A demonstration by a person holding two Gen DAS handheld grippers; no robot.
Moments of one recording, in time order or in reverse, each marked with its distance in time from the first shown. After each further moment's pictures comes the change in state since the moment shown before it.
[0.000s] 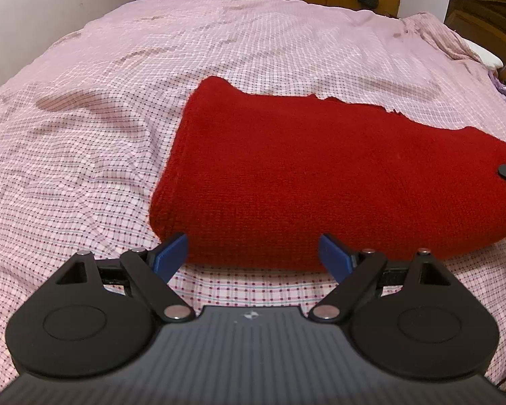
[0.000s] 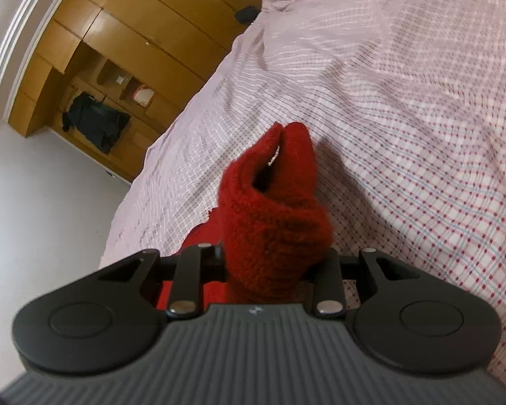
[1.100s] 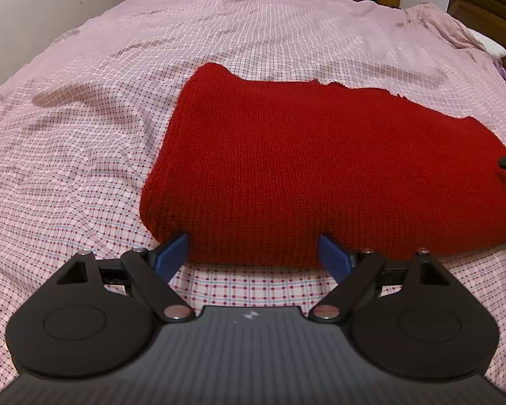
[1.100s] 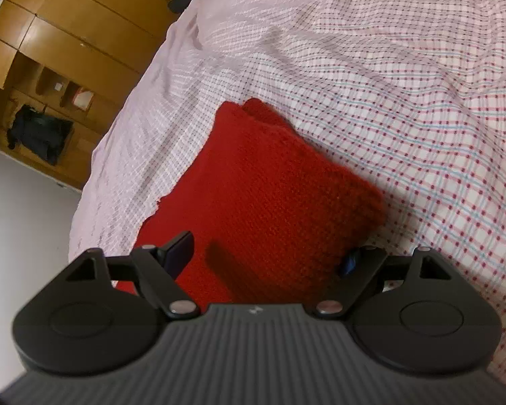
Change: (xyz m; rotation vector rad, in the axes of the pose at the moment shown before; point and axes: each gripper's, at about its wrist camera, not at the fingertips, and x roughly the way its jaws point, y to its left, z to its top) left arm 0.017 -0.007 -0.005 0.026 0.021 0.021; right arm 0.009 -0.006 -0.013 0.172 0.076 -0.178
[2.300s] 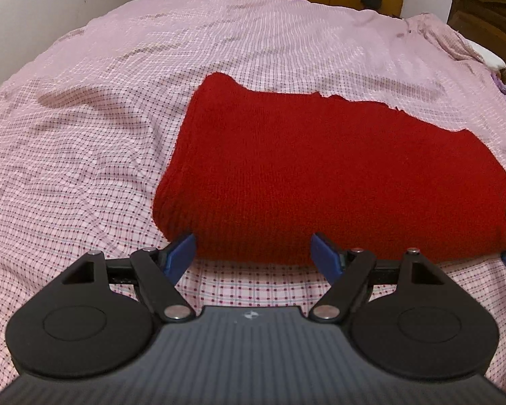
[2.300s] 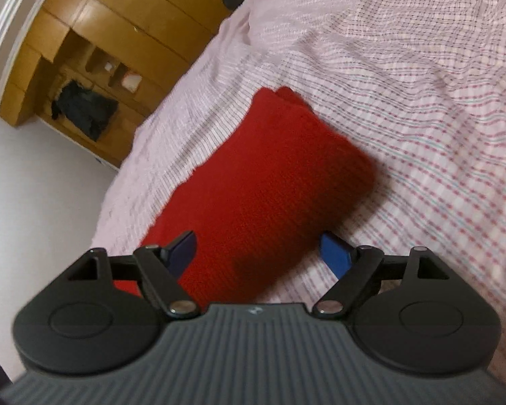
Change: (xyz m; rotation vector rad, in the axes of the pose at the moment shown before) left arm -0.011 0.007 0.002 -0.031 -0.014 -0.015; right arm -0.030 -0.015 -0.032 -0.121 -0.032 0.145
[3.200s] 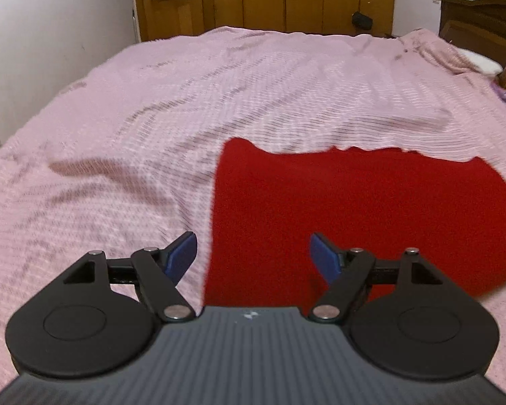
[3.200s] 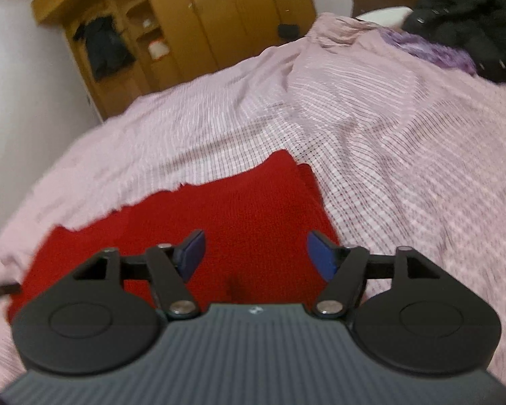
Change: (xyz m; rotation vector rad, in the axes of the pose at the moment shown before) left arm -0.010 0.018 0.037 0.081 -0.127 0.027; right arm -0.024 0.042 0.018 -0.453 -0.091 -0.129
